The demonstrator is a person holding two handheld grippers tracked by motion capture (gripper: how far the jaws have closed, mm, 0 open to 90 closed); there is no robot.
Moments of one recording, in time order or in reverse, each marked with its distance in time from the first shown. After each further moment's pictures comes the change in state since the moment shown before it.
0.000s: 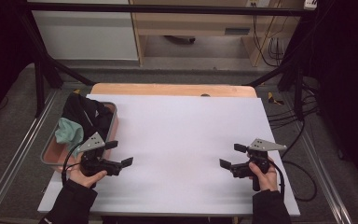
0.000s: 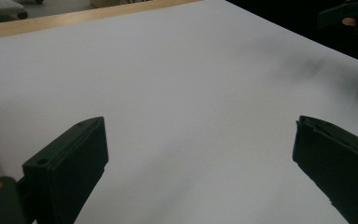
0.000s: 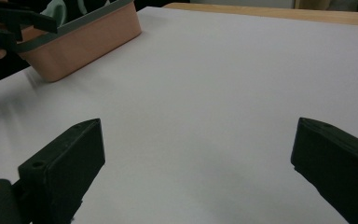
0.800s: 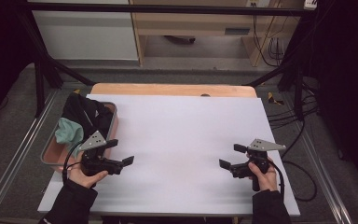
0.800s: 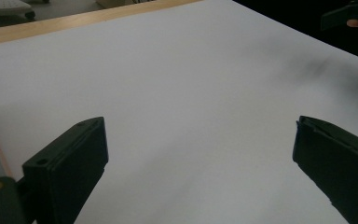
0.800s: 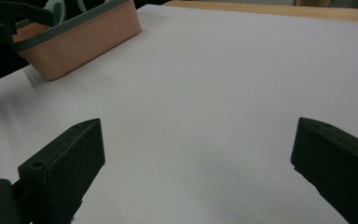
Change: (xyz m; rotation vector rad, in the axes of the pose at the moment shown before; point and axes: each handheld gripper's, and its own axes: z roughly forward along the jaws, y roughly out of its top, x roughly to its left) left arm -0.006 0.010 -0.001 0.018 0.024 0.004; right arm 0.000 -0.001 0.001 0.008 0.001 0.004
